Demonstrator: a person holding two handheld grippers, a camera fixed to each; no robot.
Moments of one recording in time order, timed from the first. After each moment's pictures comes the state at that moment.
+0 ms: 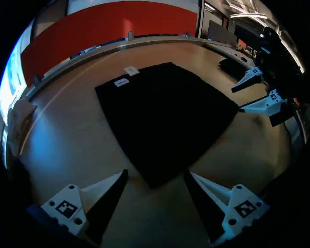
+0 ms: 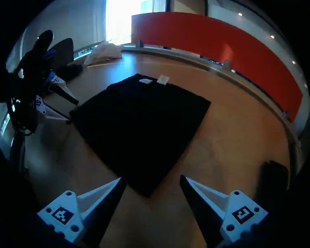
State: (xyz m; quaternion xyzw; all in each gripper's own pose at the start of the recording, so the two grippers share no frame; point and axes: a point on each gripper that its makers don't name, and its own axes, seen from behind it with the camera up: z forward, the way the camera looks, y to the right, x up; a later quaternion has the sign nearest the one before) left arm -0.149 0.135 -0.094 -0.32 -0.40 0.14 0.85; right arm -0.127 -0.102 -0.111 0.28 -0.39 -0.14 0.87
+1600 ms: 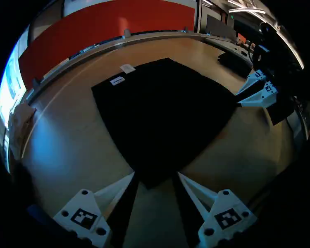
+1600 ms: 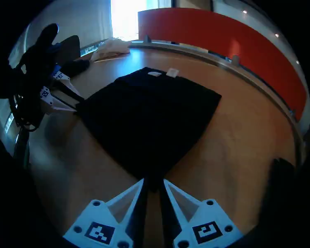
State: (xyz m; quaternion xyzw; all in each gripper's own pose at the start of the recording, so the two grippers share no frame) left arm -0.153 0.143 -0.098 -0.31 -0.41 0.17 0.84; right arm -0.144 -0.110 -0.123 0.31 -0.40 -0.13 0.85
